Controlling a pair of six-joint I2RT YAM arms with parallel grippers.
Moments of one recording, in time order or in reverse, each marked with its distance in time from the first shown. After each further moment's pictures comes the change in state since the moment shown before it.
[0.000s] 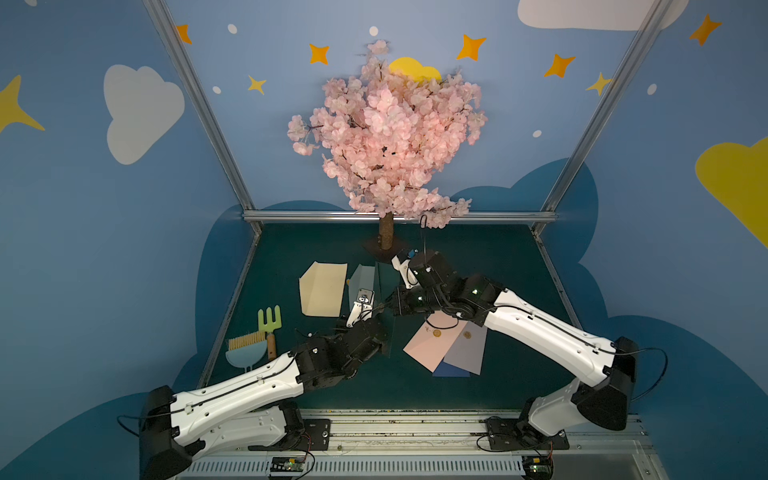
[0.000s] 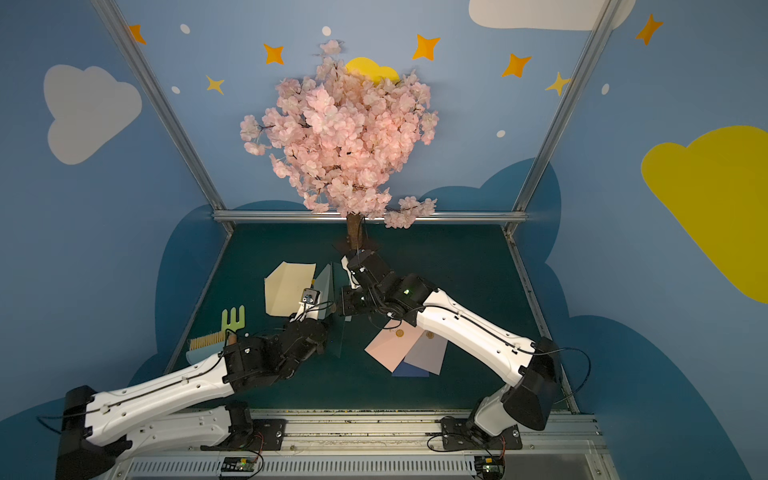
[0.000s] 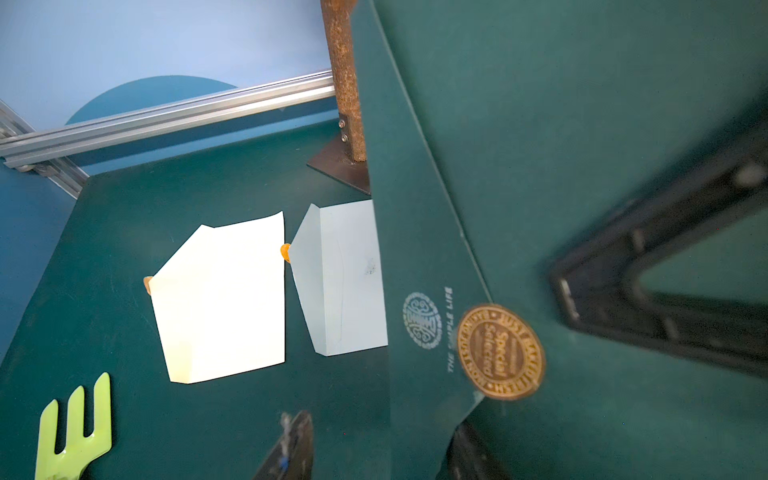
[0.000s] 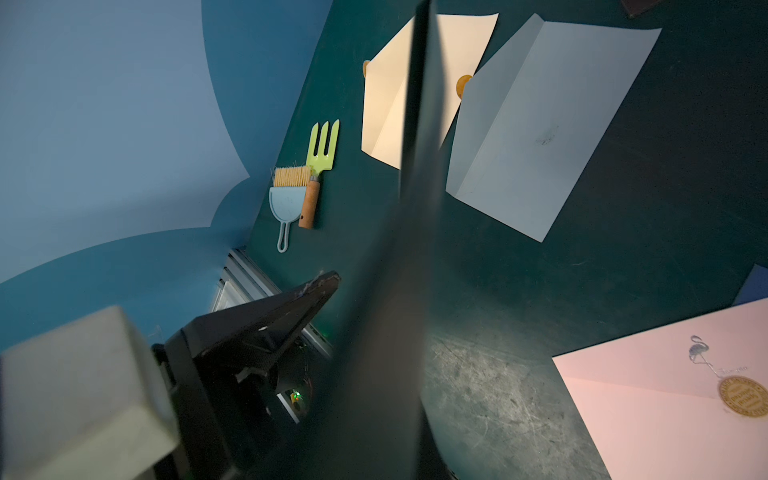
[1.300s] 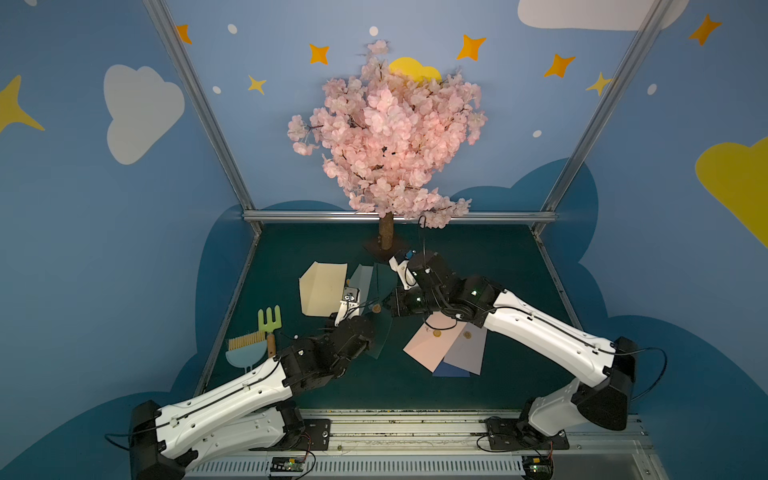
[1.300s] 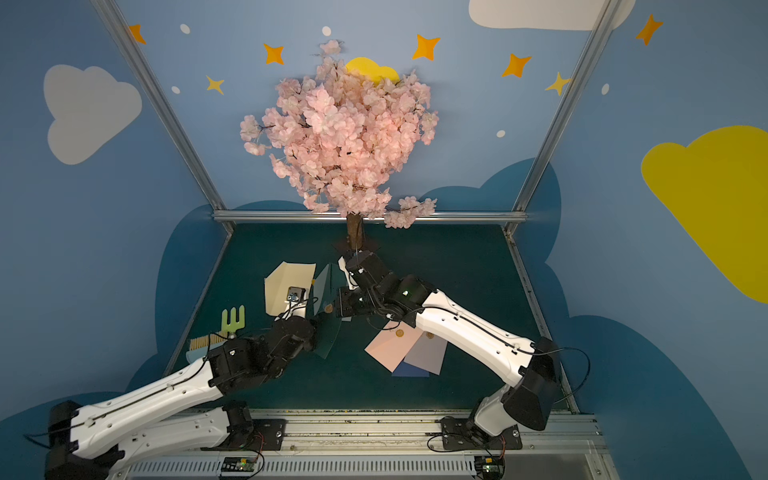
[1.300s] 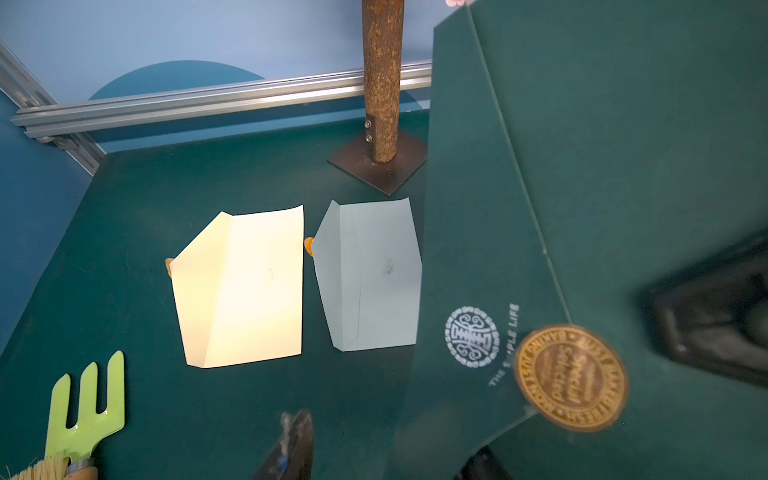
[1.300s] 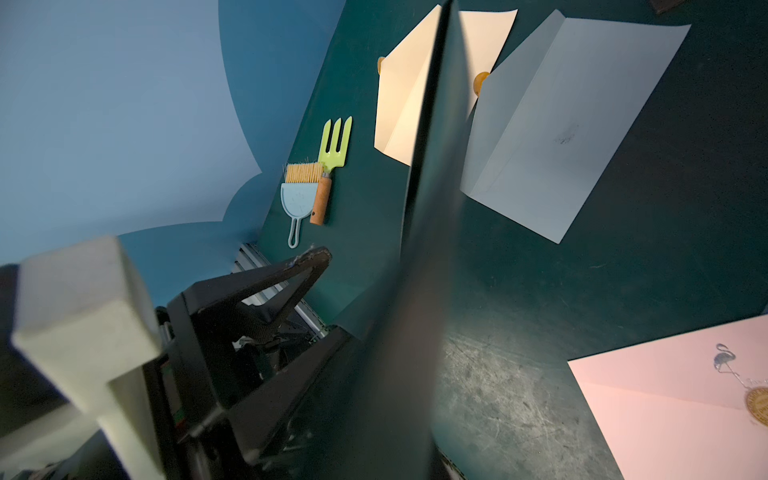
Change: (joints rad) left arm 0.061 -0.081 -0.034 -0.021 0.027 -0.023; right arm 0.010 0.000 0.000 0.014 -0.019 0.003
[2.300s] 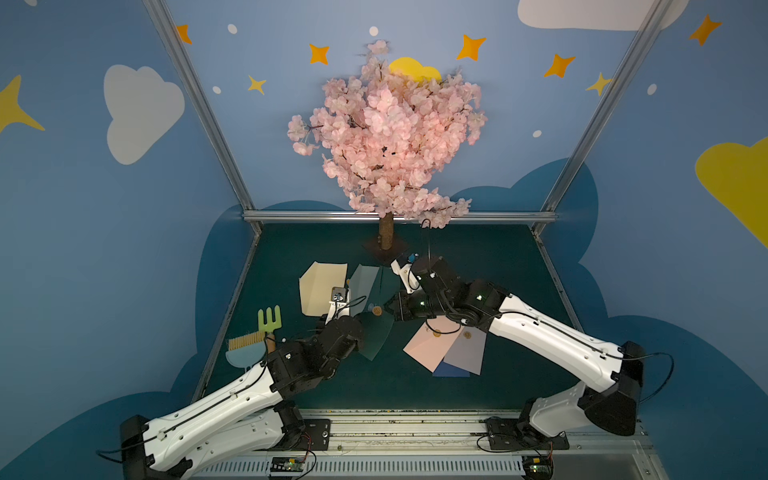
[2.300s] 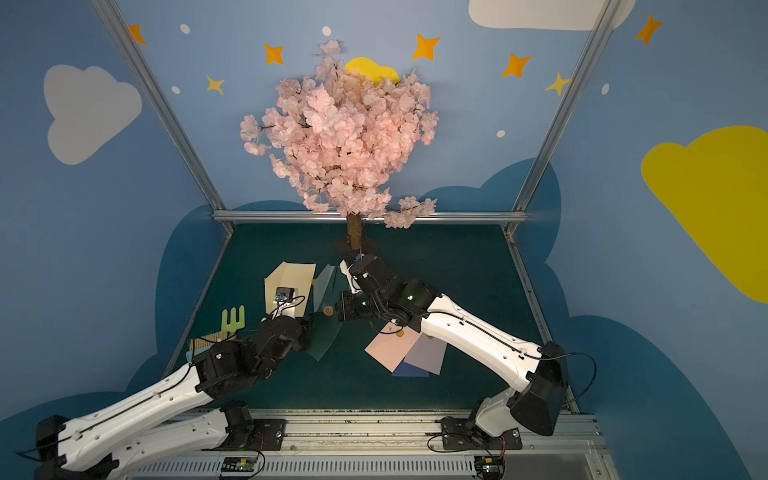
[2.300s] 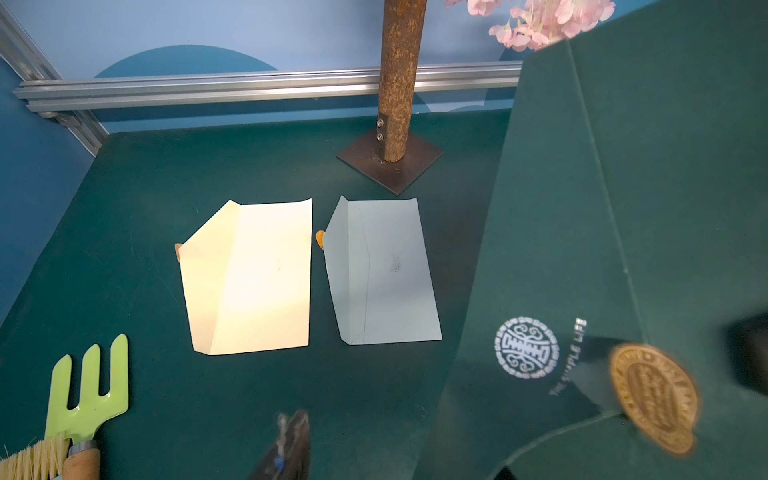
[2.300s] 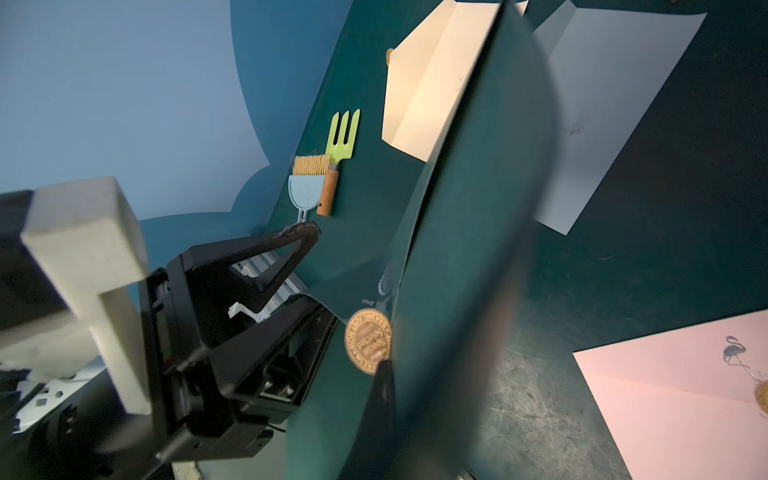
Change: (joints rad) left arm 0.048 -0.082 -0.016 -0.035 0.042 -0.019; right arm 0.008 -0.046 -0.053 0.020 -0.018 -0.001
